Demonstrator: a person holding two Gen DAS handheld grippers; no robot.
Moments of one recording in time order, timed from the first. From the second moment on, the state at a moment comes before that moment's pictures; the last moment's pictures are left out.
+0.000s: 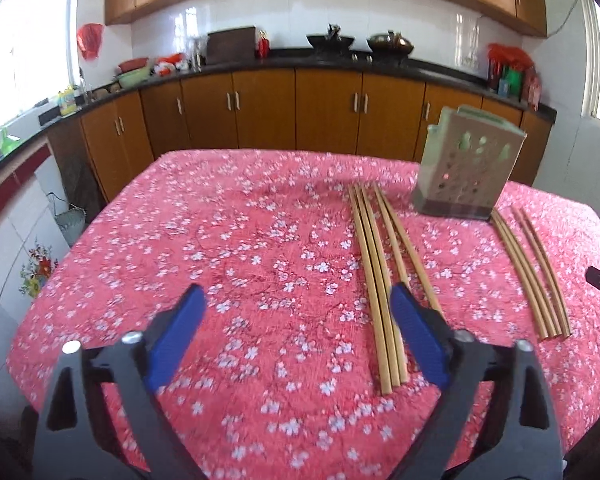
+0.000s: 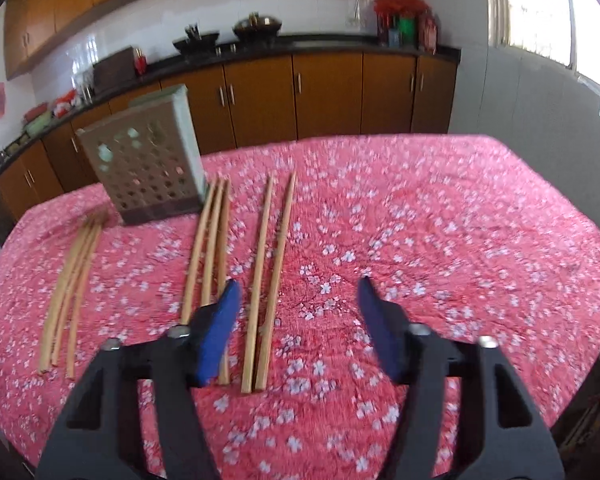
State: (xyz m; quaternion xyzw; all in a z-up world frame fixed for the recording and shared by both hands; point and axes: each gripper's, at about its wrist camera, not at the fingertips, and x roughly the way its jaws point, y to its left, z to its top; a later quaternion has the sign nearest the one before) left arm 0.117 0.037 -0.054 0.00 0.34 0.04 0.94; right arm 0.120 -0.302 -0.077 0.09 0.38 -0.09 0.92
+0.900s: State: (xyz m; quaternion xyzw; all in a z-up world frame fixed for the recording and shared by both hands) left arm 0.166 -0.004 -0.107 0.04 0.44 -0.05 0.90; right arm 0.145 -0.301 -0.109 0.08 0.42 -0.07 0.90
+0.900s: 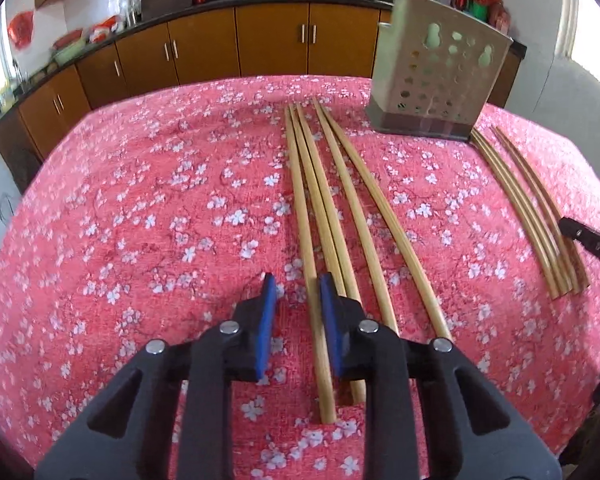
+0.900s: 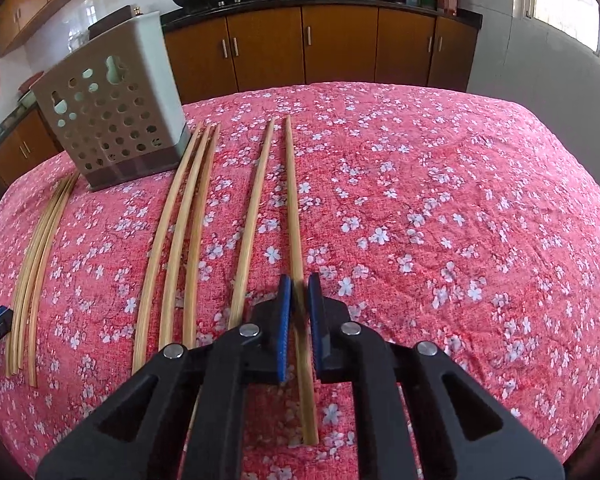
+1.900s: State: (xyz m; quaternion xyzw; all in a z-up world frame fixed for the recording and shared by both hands) left arm 0.199 0.062 -0.108 0.03 0.43 -0.01 0.90; right arm 0.139 -0.343 -0.113 0.09 0.41 -0.10 0.90
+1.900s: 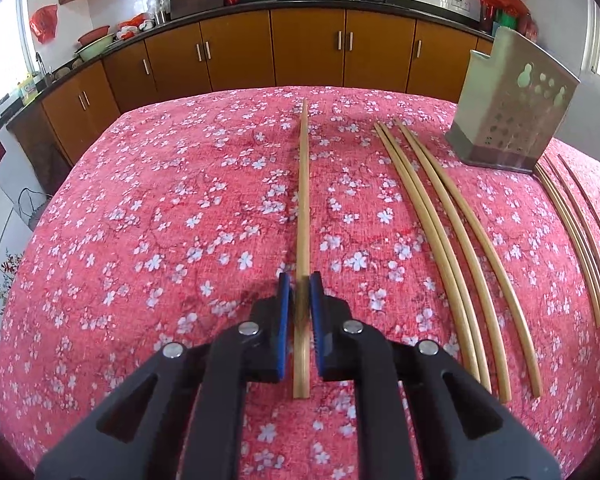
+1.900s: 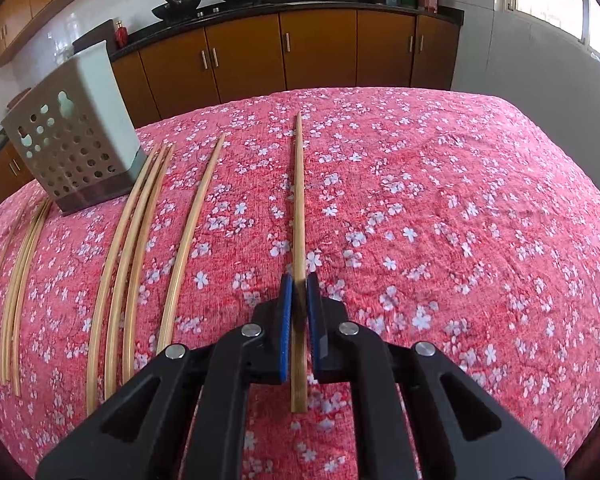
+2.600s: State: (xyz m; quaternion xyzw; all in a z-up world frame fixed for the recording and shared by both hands) left arm 0.190 0.072 0.042 -0.02 0.26 -0.02 0.97; right arm 0.129 -0.349 0.022 0.08 0.23 -0.10 0.96
